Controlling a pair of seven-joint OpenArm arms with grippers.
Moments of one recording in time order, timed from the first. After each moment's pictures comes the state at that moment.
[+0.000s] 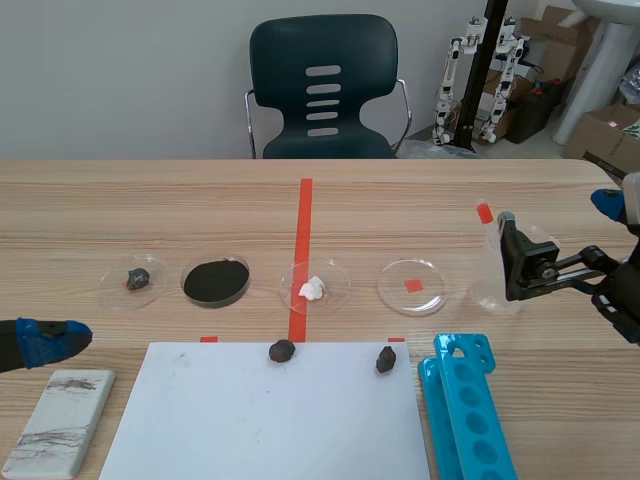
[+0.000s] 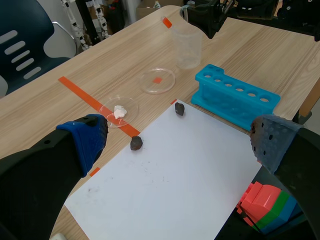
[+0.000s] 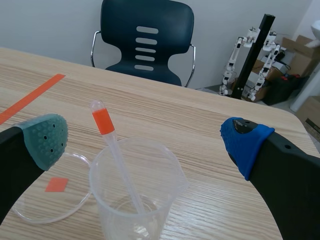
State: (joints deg) left arm 68.5 -29.7 -7.7 124.1 5.5 -24.2 -33.7; right arm -10.8 23.2 2.5 72.7 8.5 14.9 31.2
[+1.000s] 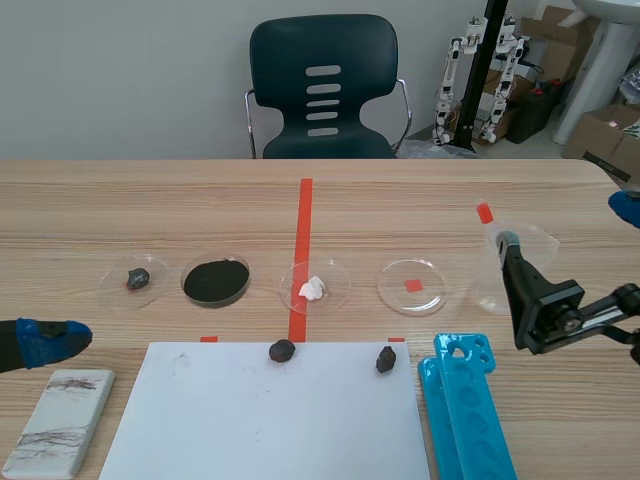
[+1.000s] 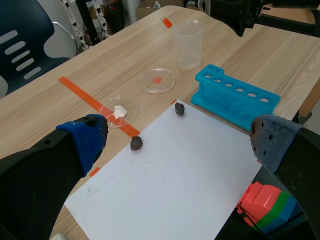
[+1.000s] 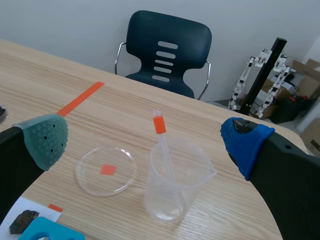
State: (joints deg) left arm 68.5 -29.7 -7.7 124.1 5.5 -24.2 -33.6; right arm -34.4 26.8 3.8 98.4 9.5 8.4 31.2
